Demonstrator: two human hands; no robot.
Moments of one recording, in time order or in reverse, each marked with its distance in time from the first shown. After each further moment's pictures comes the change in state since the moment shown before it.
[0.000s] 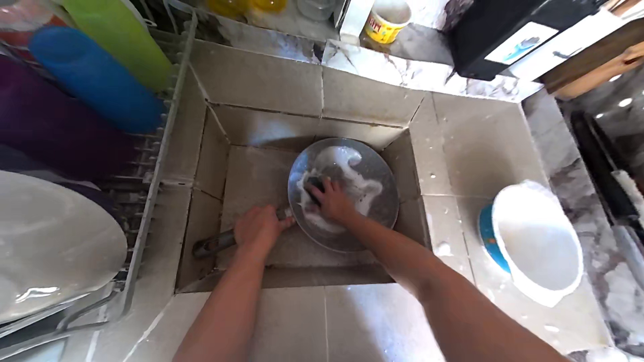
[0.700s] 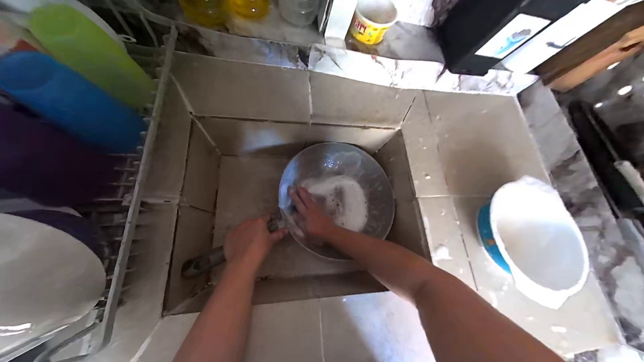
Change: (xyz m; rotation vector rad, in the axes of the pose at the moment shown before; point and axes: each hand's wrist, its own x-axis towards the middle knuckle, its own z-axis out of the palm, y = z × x) left_hand -0.002 0.003 -0.004 0.035 -0.018 0.010; right_hand -0.001 -0.026 0.037 0.200 0.029 -0.213
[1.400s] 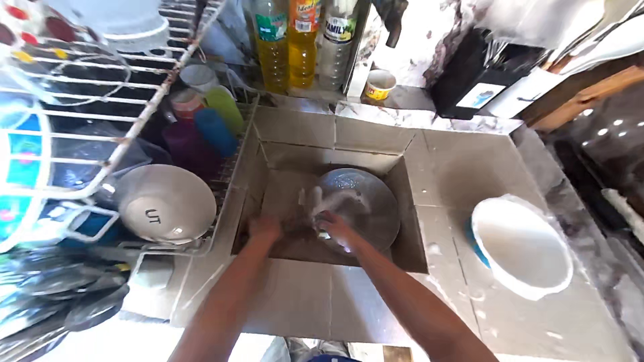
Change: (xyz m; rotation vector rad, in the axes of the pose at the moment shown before) left_hand -0.047 -0.038 -0.004 0.132 0.054 -0.019; right_hand -0.077 -0.110 -0.077 0.735 -0.074 0.367
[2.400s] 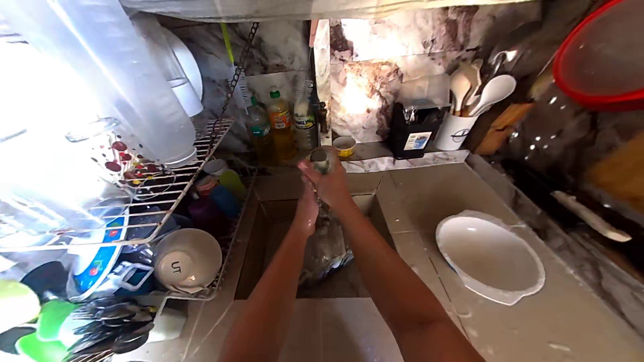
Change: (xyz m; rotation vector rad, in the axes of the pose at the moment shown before) left_hand -0.094 0.154 -0.088 -1.299 0.488 0.577; right_hand -0.045 -0.154 -0.078 0.046 0.687 -1.018
